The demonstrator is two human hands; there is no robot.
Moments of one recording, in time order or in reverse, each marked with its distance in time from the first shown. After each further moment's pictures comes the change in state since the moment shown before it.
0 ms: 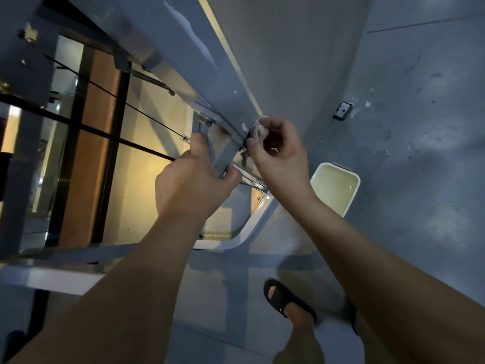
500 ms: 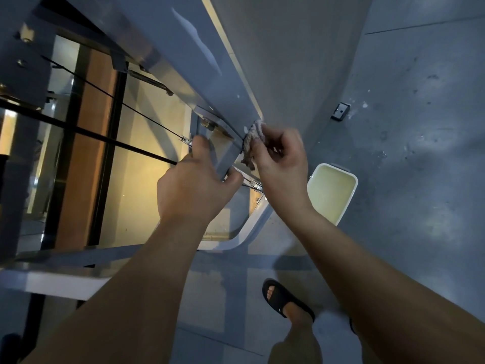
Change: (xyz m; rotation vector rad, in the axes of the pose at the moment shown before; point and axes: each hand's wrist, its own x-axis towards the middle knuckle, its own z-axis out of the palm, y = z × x) left_hand 0.000 -0.001 -0.001 -0.027 0.025 0.027; right_hand -0.007 0.000 0.011 0.050 0.129 -0.148
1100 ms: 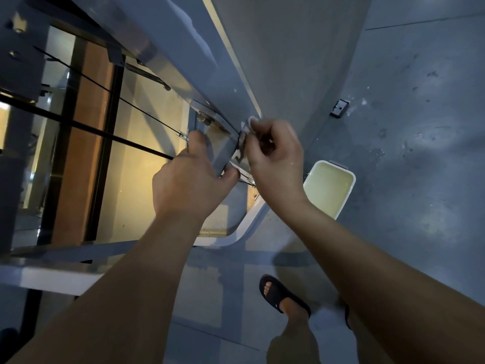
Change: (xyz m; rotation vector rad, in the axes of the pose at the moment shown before) left_hand 0.000 -0.002 0.003 0.047 -0.007 -0.004; right_hand 0.000 0.004 0.004 -0.092 -0.020 -0.047
